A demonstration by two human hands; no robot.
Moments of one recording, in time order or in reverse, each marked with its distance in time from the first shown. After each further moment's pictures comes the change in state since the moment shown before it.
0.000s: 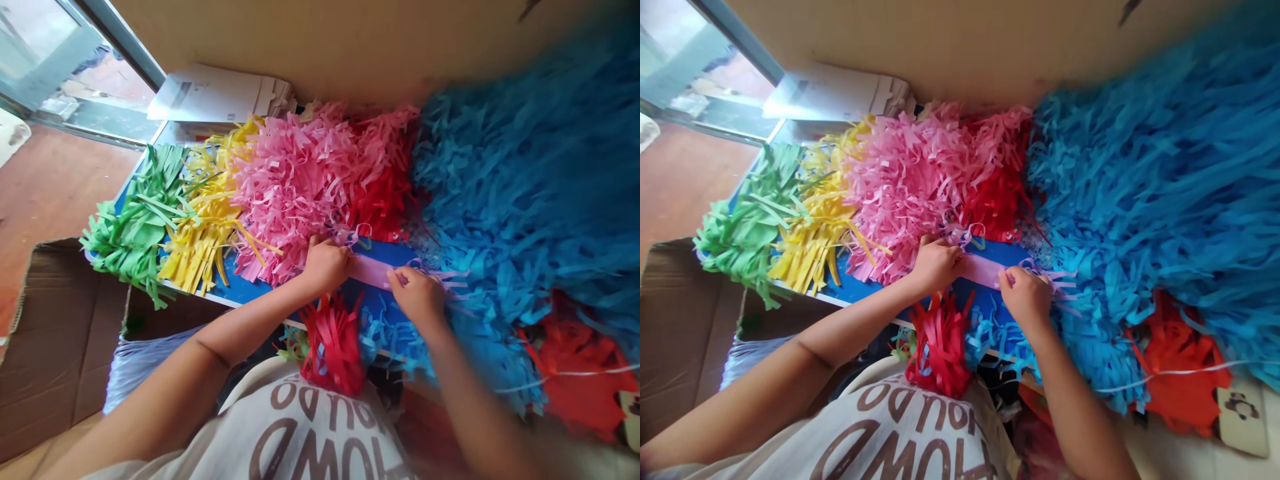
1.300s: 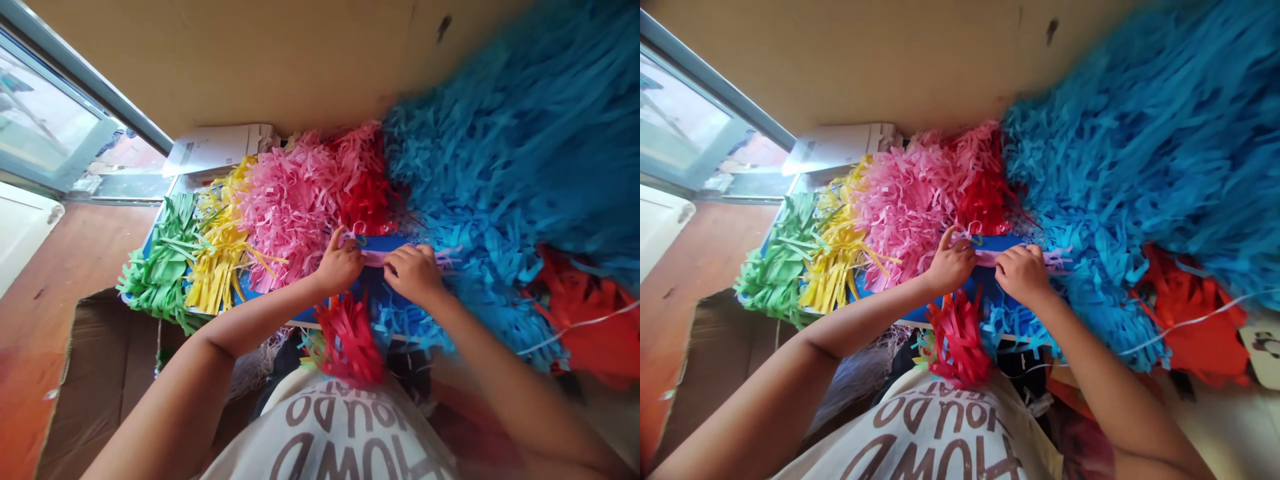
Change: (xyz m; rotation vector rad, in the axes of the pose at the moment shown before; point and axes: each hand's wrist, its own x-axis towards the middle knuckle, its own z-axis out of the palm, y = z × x) left_hand 0.000 0.006 -0.002 0.268 0.160 0.570; right_hand 0.004 -0.013 -0.011 -0.058 0.051 -0.347
